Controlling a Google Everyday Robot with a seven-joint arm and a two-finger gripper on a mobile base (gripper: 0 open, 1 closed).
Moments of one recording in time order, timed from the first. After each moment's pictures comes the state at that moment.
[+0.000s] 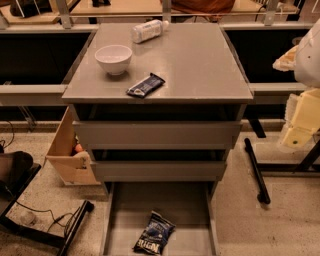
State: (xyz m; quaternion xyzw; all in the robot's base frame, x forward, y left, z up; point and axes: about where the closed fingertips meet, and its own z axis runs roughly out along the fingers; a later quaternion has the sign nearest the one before) arm 0.438 -0.217 0.977 -0.60 0.78 -0.04 0.16
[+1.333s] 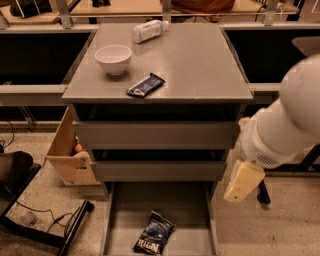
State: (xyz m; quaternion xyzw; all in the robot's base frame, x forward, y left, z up) arm 0.431 -0.172 0.839 -0.57 0.80 -0.03 0.18
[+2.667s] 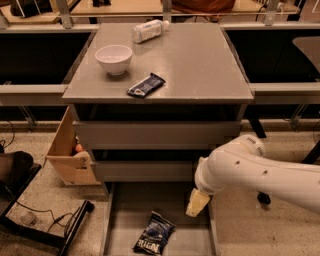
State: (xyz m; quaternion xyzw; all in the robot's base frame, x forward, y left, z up) arm 0.496 -0.124 0.603 -0.57 0.80 0.00 0.18
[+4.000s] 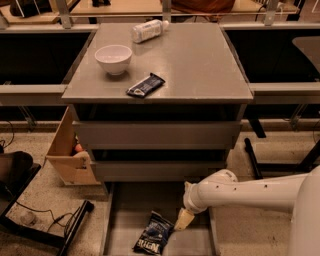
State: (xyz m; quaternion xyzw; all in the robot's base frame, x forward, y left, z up) arm 0.522 -0.090 0.405 -0.58 0.78 0.08 0.20
